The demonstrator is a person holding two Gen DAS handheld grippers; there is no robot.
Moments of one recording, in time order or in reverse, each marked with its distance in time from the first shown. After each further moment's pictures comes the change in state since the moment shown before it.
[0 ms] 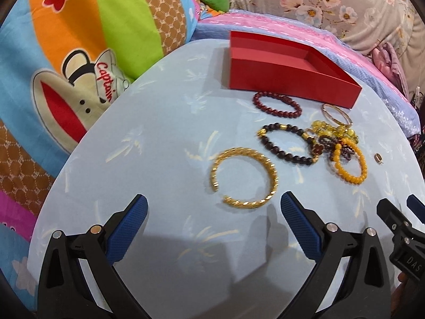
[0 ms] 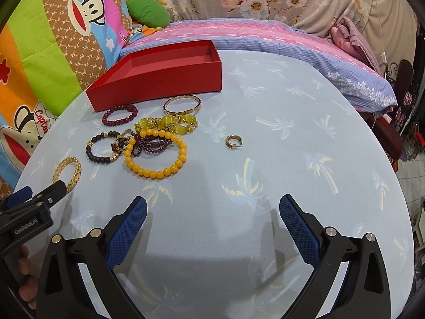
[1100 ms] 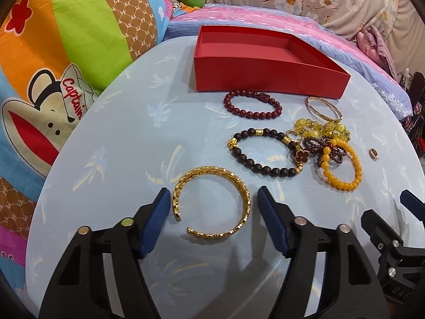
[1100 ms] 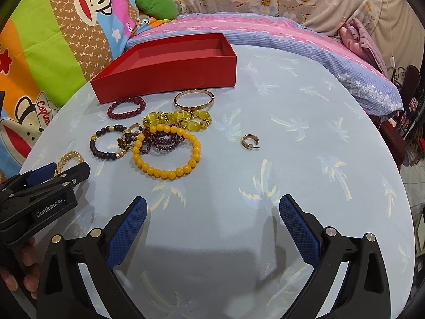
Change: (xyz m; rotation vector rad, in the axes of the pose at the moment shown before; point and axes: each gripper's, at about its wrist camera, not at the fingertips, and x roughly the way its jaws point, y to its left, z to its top) left arm 0.021 -0.029 0.018 0.110 0.023 -0.063; right arm 0.009 0.016 0.006 -0.036 0.036 0.014
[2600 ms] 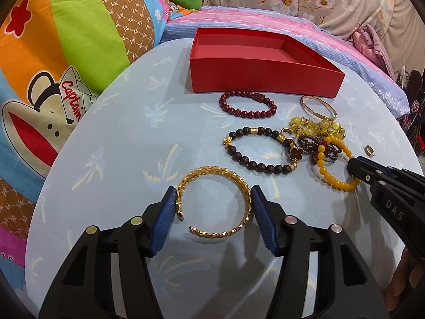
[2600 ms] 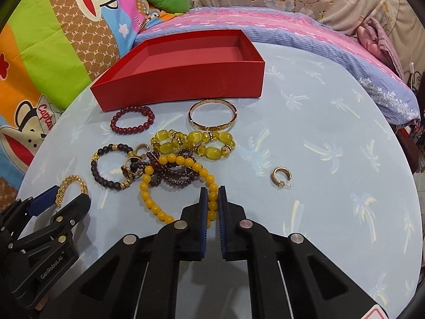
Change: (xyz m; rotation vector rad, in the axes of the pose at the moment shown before) left arm -0.002 -0.003 -0.003 0.010 -0.011 -0.006; right arm 0.029 0.012 0.036 -0.027 0.043 0.069
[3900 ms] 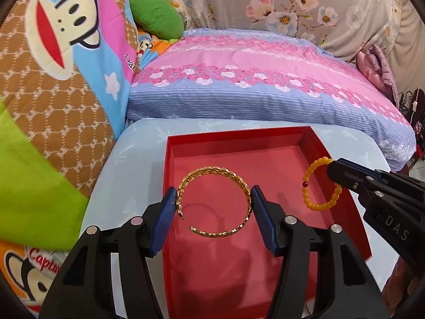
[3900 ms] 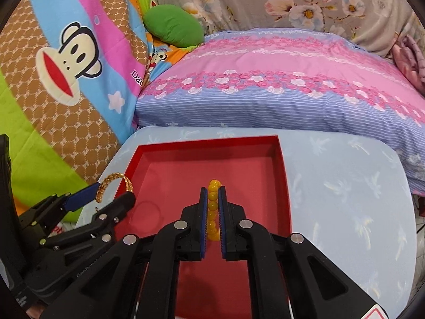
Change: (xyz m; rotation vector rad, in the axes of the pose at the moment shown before) left arm 0.095 -0.015 0.259 0.057 -0.051 -0.044; right arm 0.079 -0.009 0.257 0.021 -0.063 0.179
